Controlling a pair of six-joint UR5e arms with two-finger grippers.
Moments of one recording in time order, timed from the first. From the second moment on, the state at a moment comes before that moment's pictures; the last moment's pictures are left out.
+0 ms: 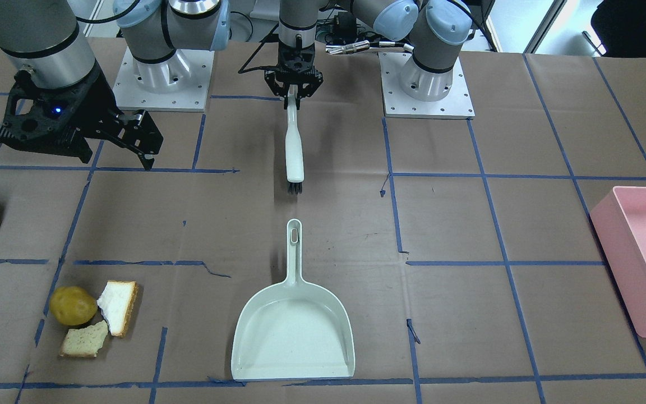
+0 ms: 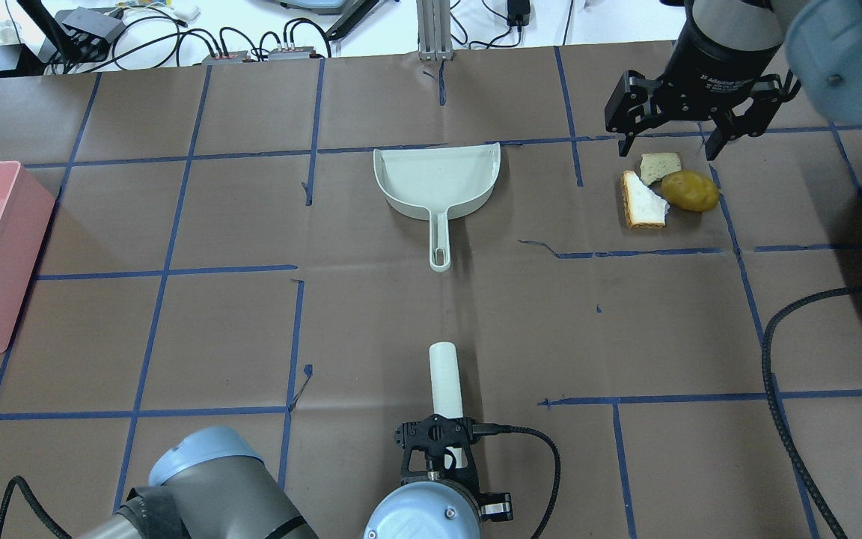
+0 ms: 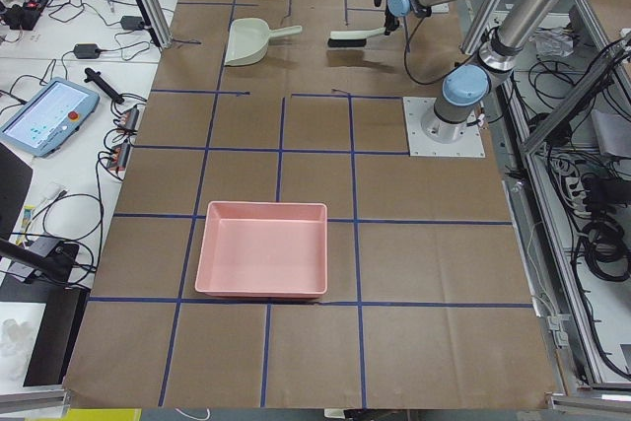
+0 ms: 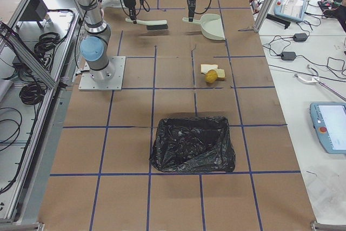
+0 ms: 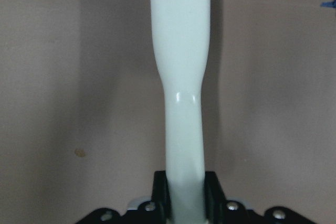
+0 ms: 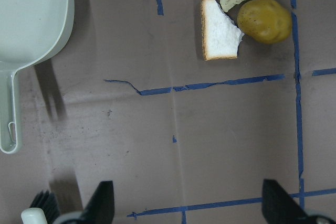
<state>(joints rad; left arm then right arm) -2.38 -1.47 -2.33 -0.79 1.59 -0.85 1.55 -1.52 1.55 -1.62 -1.58 0.09</state>
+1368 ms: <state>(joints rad) -1.65 -1.40 -1.94 -1.42 1.59 -0.14 1.56 -1.52 1.54 -1.62 -1.58 0.09</state>
